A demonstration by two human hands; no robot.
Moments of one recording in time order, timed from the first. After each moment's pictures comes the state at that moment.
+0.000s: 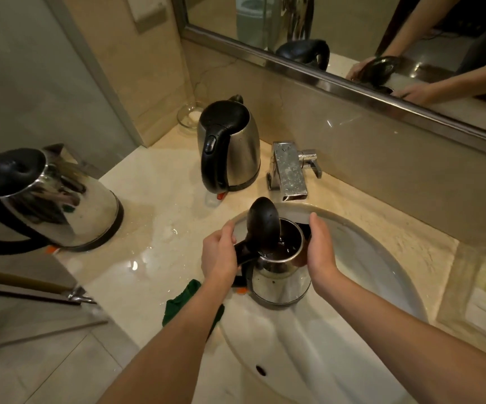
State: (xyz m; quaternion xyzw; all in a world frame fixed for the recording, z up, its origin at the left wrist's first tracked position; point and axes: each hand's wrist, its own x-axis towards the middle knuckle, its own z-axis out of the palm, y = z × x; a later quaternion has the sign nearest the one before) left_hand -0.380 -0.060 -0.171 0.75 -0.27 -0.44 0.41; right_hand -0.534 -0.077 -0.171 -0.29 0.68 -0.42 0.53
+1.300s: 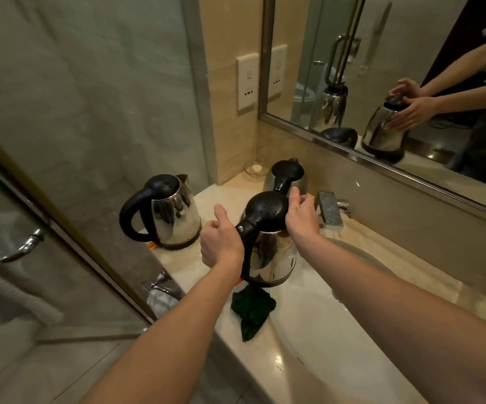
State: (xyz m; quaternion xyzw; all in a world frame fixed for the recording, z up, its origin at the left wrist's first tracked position) left_hand -0.282 0.016 -0.021 0.79 -0.18 -0.25 0.53; right_hand -0.397 -0.054 -0.013 -0.48 0.68 -0.36 0.41
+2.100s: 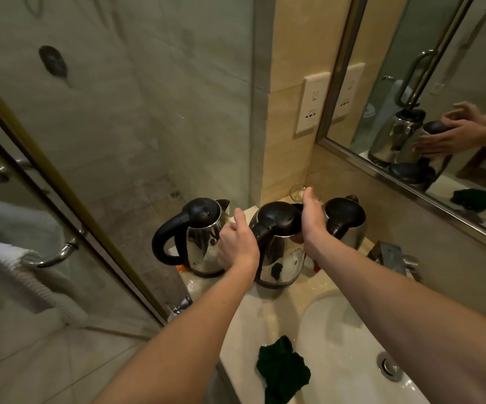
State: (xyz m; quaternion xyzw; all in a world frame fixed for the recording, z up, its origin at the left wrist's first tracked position) left_hand -0.211 -0.069 -0.012 0.80 -0.15 -0.24 0.53; right_hand -0.296 -0.165 -0.002 -0.36 0.59 -0.35 0.64
